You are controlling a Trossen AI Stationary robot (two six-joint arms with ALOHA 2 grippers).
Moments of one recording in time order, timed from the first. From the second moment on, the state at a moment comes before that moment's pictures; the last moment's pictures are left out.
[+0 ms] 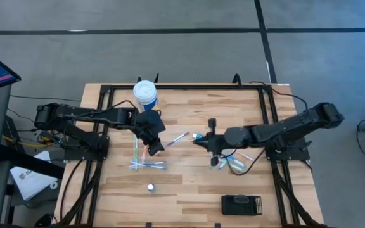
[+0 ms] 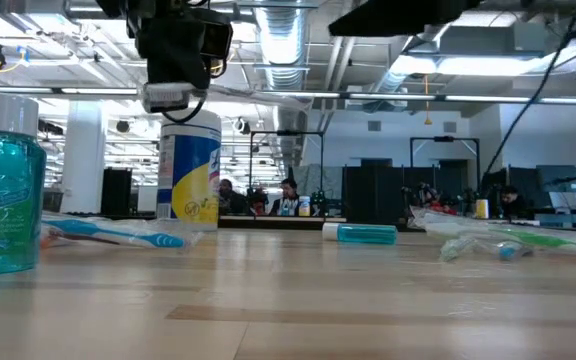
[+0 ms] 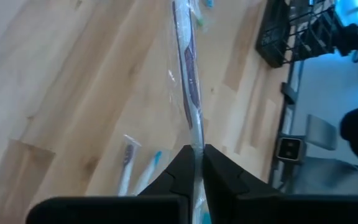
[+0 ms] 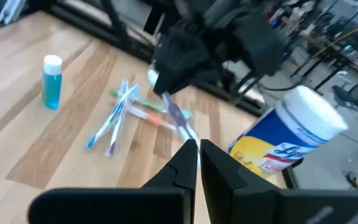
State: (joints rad) left arm 0.05 1.35 0.98 -0.54 0.35 -0.59; right arm 0.24 1.35 0.85 0.15 0.31 -0.40
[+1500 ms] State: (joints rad) left arm 0.05 1.35 0.98 -0.51 0.42 -0.63; right arm 0.34 1.87 1.44 -0.24 0.63 -0.68
